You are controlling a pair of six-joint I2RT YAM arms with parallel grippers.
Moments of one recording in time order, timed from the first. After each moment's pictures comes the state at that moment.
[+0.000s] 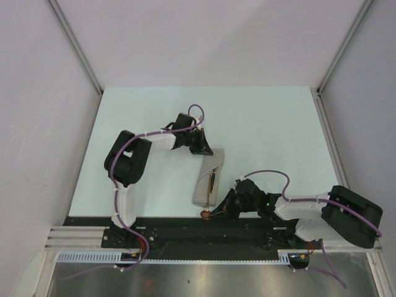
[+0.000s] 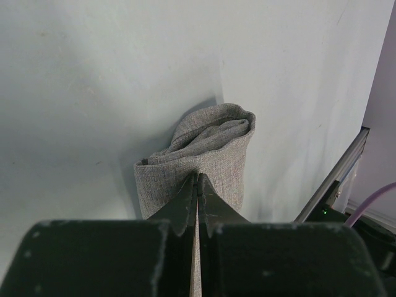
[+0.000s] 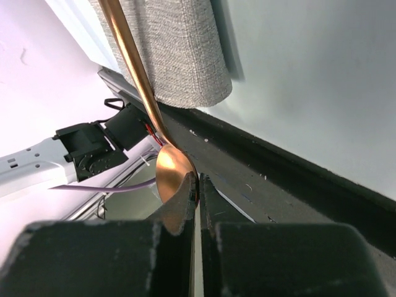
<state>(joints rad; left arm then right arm) -0.49 2.04 1.25 -0.07 0.56 -0.63 1.02 1.24 0.27 0.32 -0.30 1.64</state>
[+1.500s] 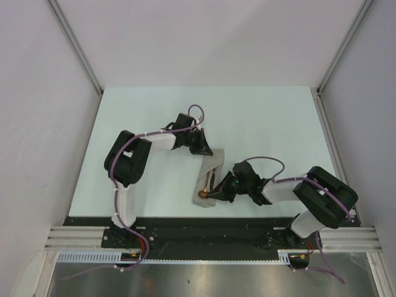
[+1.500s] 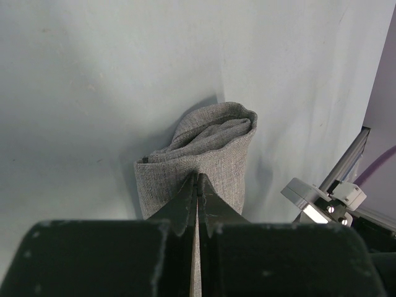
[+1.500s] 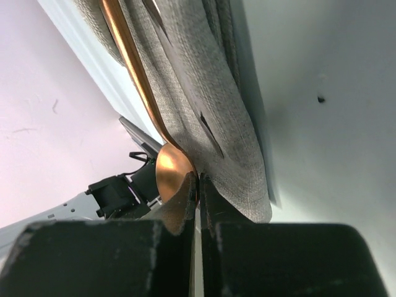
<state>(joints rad) -0.49 2.04 1.25 -0.08 0.56 -0.63 0.80 1.53 0.43 0.42 -0.36 1.50</state>
